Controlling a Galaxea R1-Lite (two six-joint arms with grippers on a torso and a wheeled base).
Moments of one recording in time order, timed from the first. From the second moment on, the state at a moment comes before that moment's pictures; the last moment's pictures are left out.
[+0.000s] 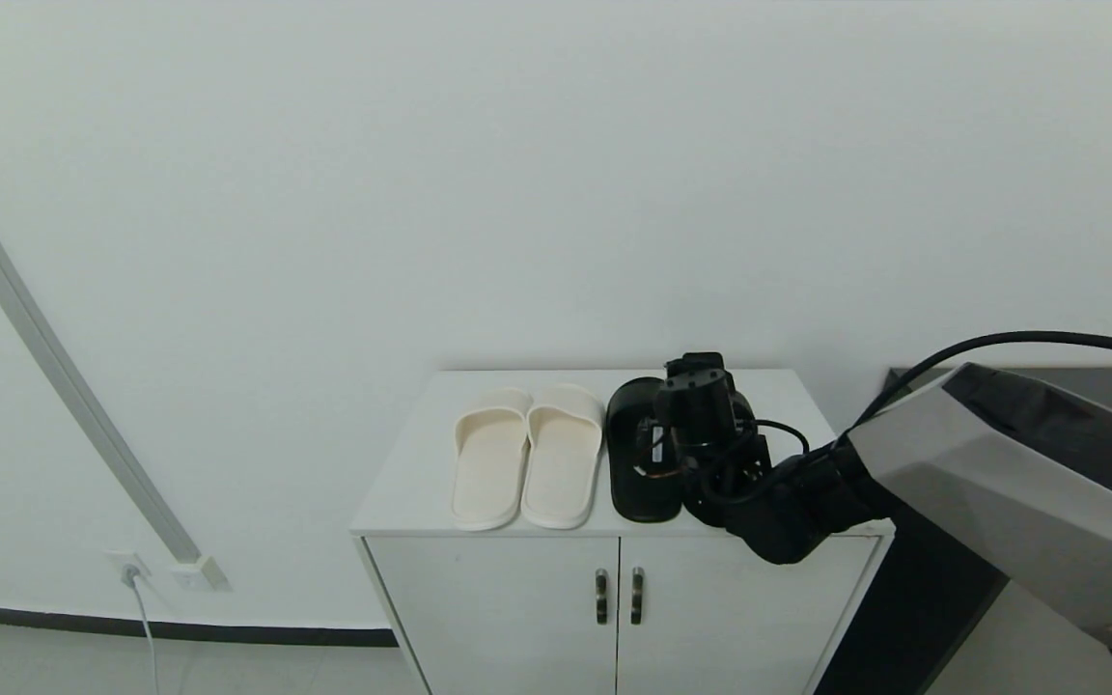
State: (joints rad) left arm 0.00 0.00 0.00 0.00 0.02 0.00; right arm 0.66 2.33 -1.38 -0.60 -0.66 0.25
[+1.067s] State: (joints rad) left arm 0.00 0.00 0.00 0.00 0.02 -0.01; right arm 0.62 2.47 -1.55 -0.60 -0.66 0.22
